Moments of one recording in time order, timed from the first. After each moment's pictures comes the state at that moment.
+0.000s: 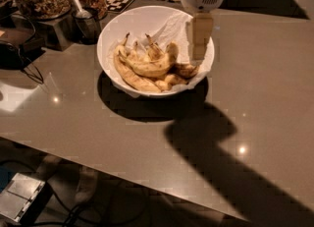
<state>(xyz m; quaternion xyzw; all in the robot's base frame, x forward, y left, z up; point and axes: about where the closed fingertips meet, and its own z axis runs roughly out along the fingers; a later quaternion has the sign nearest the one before) 0.598 -0.077 0.980 -0.76 0.62 -0.07 0.17</state>
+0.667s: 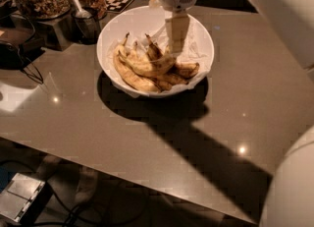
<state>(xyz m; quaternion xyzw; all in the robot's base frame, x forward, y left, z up) 0.637 -0.034 0.968 -0.80 0.56 -0.08 0.17</state>
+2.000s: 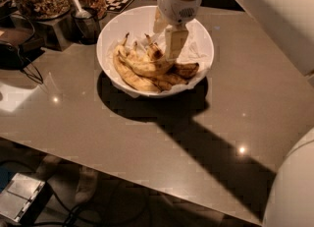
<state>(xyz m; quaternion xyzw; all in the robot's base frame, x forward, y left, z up) 0.636 -0.037 0.933 -0.81 0.56 -0.06 0.15</state>
